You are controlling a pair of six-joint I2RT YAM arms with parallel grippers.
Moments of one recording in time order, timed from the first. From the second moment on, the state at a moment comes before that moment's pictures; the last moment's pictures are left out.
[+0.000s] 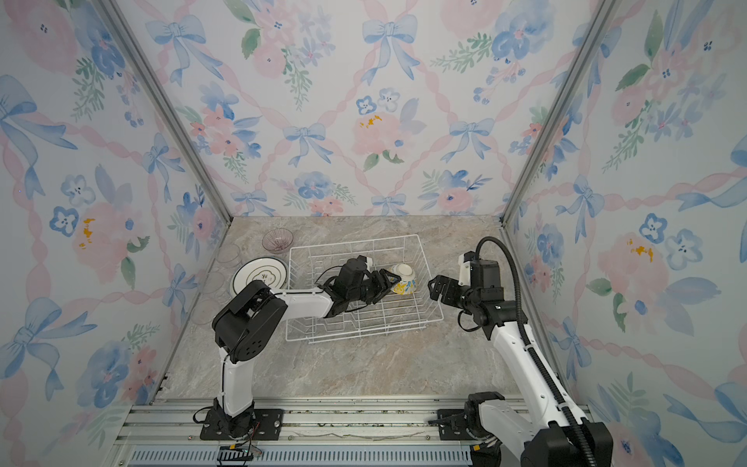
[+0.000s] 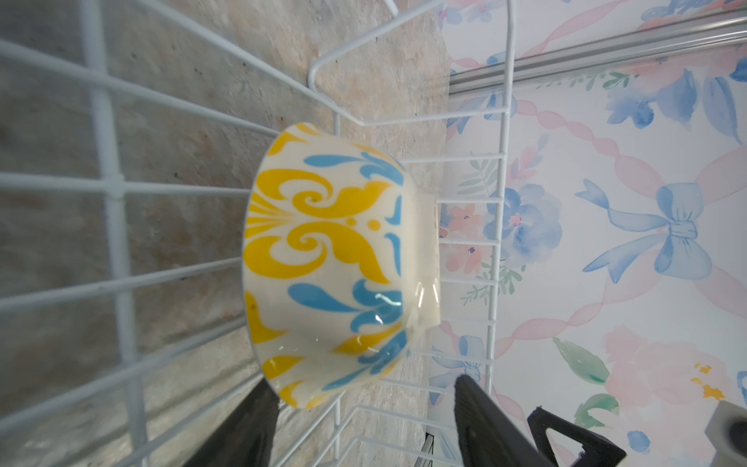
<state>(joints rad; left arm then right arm) -0.73 2.01 1.15 0.41 0.26 -1.24 0.11 1.04 0.83 -0.54 -0.23 0.39</state>
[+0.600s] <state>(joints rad) -0.72 2.07 1.14 0.49 0.20 -1.22 0.11 1.07 0.83 -0.54 -0.23 0.38</state>
